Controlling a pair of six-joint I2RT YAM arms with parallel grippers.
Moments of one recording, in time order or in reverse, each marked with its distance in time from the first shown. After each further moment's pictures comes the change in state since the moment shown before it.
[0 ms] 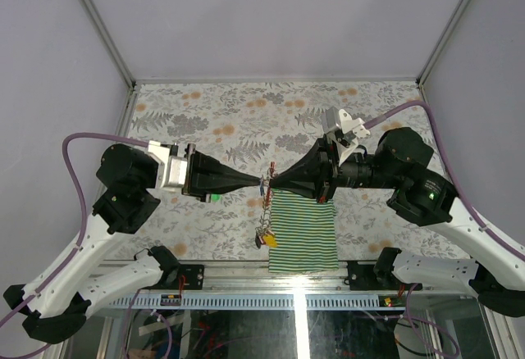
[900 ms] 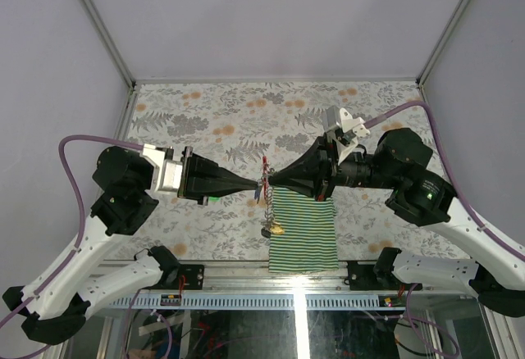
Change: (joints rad) left arm 0.000 -0.011 0.000 0.018 0.032 -0.018; right arm 0.000 -0.002 -0.016 0.030 0.023 0.005
